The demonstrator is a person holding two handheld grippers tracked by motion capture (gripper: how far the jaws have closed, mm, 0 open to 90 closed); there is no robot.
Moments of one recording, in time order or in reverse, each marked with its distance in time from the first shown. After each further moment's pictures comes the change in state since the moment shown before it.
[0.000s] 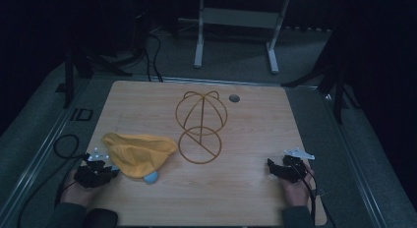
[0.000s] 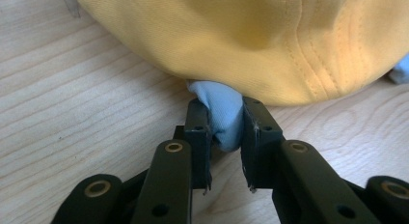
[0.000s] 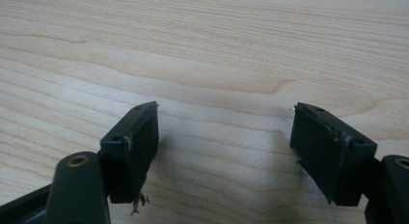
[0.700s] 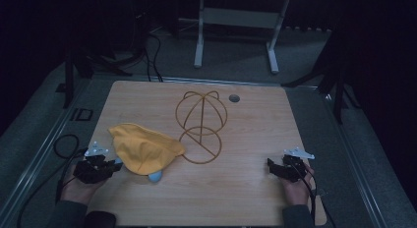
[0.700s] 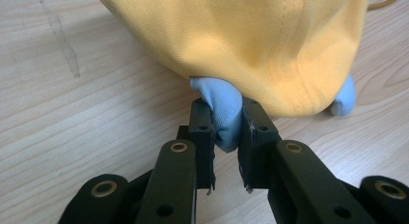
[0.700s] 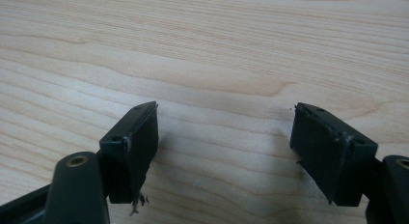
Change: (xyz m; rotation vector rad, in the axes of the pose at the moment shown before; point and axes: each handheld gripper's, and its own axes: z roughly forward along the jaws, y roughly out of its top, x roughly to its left) left arm -0.017 0.025 -0.028 -0.082 -0.031 -0.008; right arm 0.000 0.001 0.001 0.000 0.004 -0.003
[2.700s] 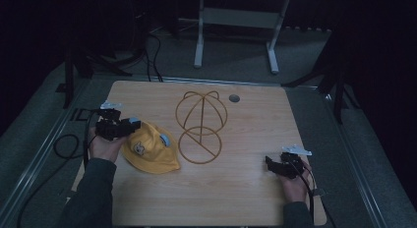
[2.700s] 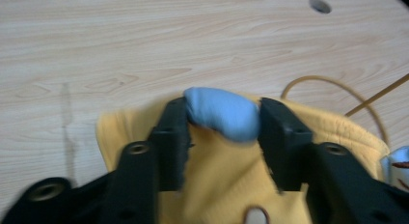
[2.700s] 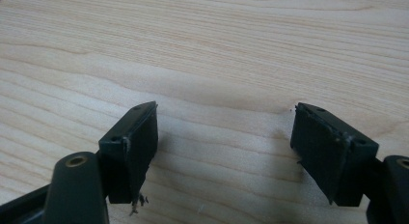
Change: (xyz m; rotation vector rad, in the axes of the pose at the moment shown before) left arm 0.003 0.115 0.016 -0.149 0.076 -0.193; right arm 0.001 0.007 0.008 0.001 0.010 -0.013
